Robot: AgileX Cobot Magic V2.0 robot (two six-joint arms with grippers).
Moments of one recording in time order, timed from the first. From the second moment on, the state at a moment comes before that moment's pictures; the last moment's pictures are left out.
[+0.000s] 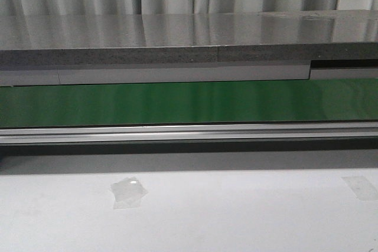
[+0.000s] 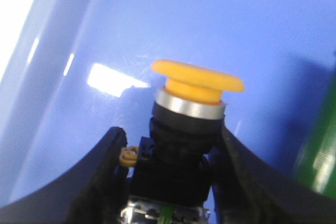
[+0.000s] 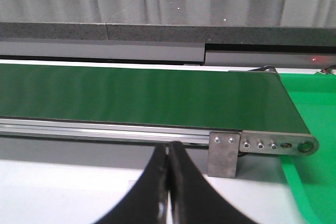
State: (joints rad) left arm 0.39 1.83 -1.30 -0.12 0.69 0.07; right arm 0.08 -0.01 0.03 0.05 0.15 -0.04
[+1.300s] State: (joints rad) left arm 0.14 1.74 -1.25 -0.11 0.80 0.16; right arm 0.08 -0.01 0.03 0.05 0.15 -0.04
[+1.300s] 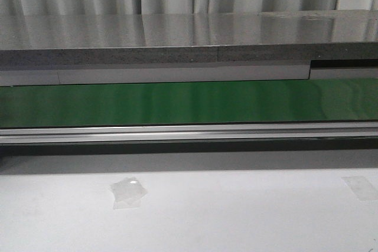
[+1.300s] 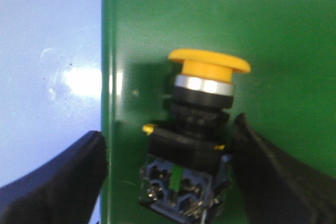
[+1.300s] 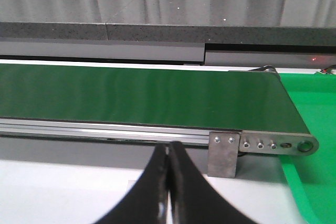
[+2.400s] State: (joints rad) left arm 0.14 1.30 -1.15 -0.38 0.72 0.35; right arm 0.08 -0.01 0.03 0.05 0.15 -0.04
